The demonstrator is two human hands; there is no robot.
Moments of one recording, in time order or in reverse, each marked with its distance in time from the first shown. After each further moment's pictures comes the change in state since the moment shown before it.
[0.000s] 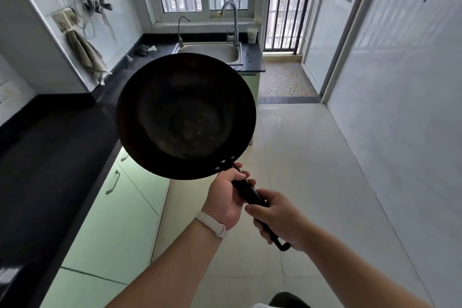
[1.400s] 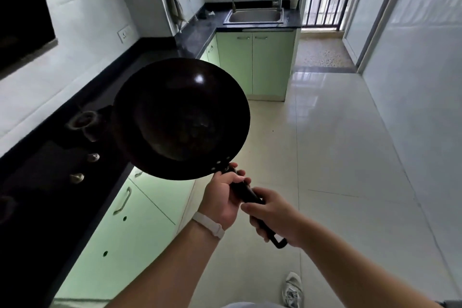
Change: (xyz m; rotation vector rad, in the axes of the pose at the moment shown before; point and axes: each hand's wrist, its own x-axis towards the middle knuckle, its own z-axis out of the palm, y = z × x) left_hand -0.525 -0.216 -0.164 -0.053 0.183 0.146; right_hand -0.466 0.199 0.231 -0.024 -0.251 0.018
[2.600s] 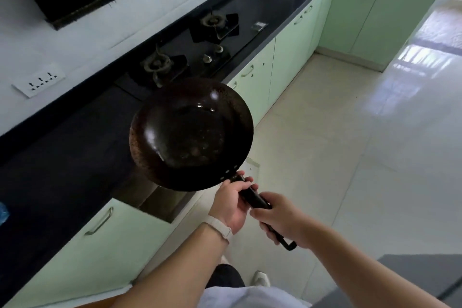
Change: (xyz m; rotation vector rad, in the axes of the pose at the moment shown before) left_hand -0.335 -0.098 -0.248 -0.298 0.424 0.086; right_hand -0.209 0.145 0.262 -0.341 -0.381 0.188
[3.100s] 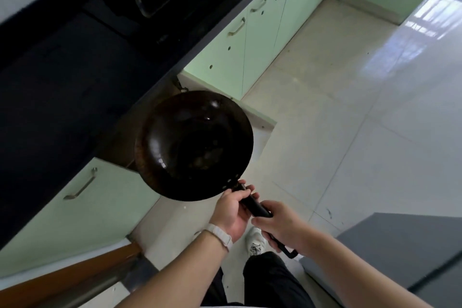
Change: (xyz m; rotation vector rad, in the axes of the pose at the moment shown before) left_hand 0.052 -0.066 -0.136 -0.083 0.129 -0.226; right_hand 0.053 0.106 0.073 0.011 -0.047 0.272
